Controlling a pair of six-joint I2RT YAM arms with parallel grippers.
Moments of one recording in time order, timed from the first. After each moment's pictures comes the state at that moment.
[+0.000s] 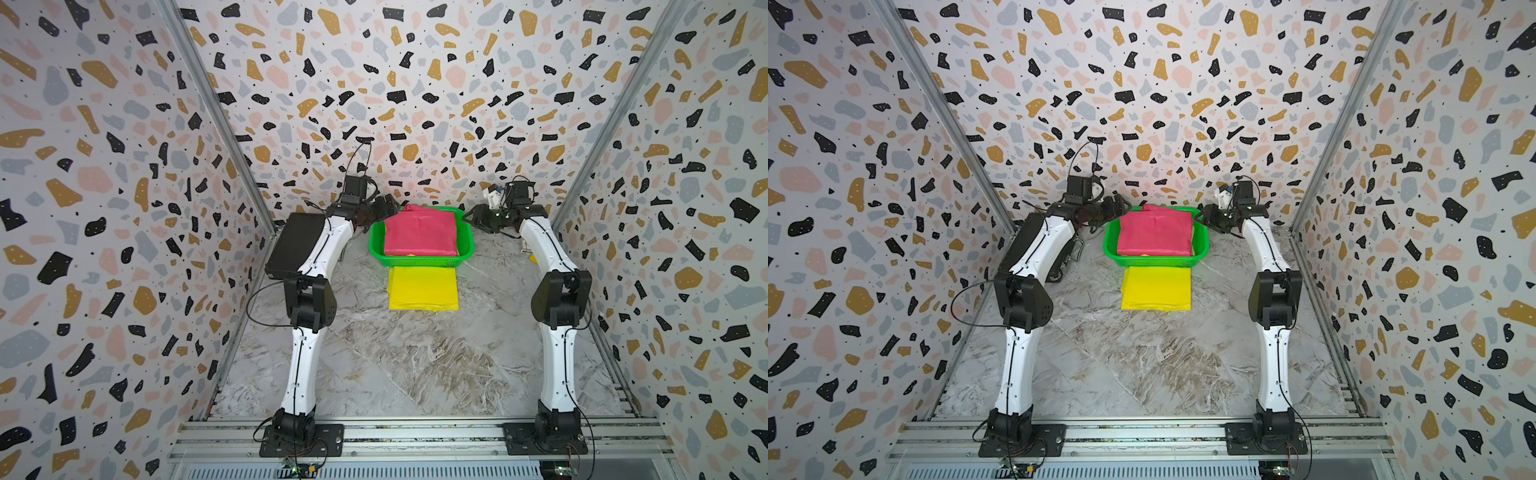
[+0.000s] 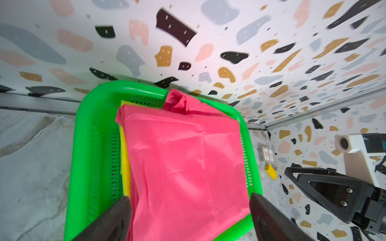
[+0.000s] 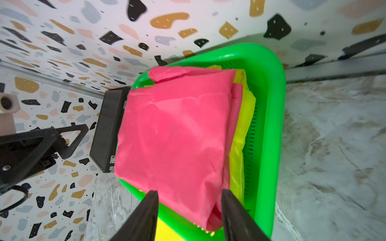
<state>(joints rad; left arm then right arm) -0.24 2.36 2.43 -0.63 0.38 -0.53 0.10 2.32 2.35 -0.75 -0.63 0.36</state>
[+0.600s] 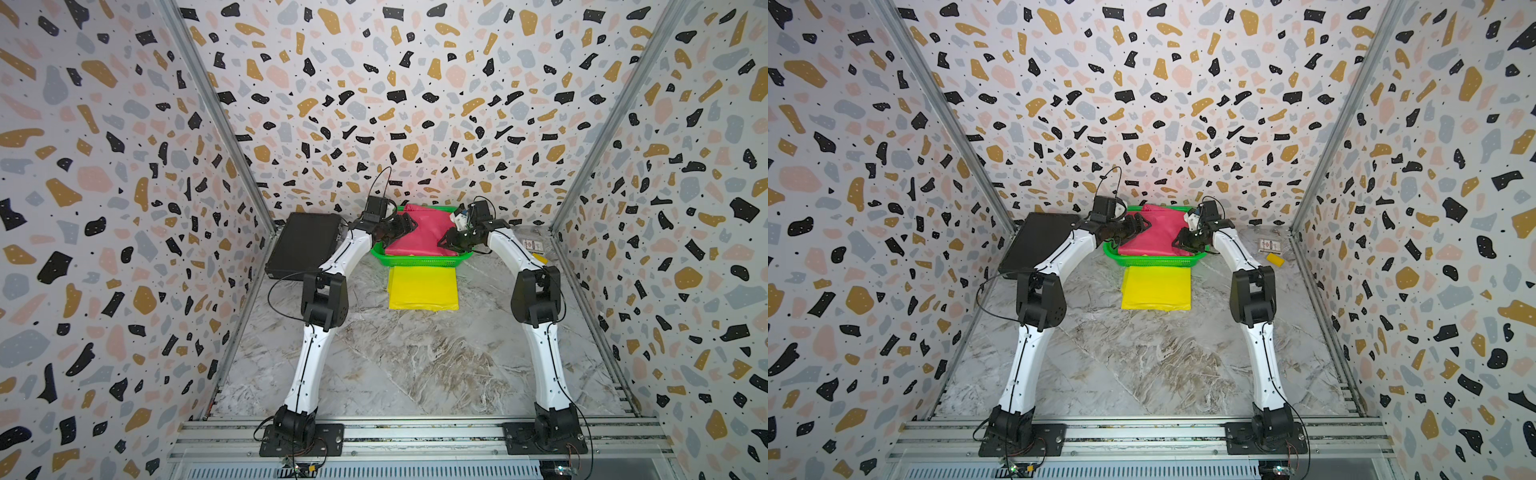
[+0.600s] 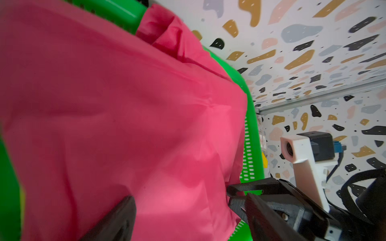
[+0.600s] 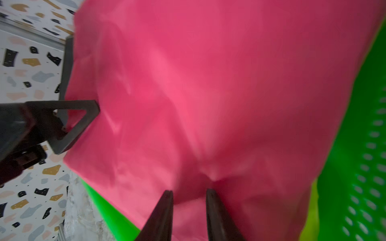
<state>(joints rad) -0.32 2.52 2.33 -0.46 0.44 -0.66 0.24 2.50 2.30 -0.73 -0.58 0.34</state>
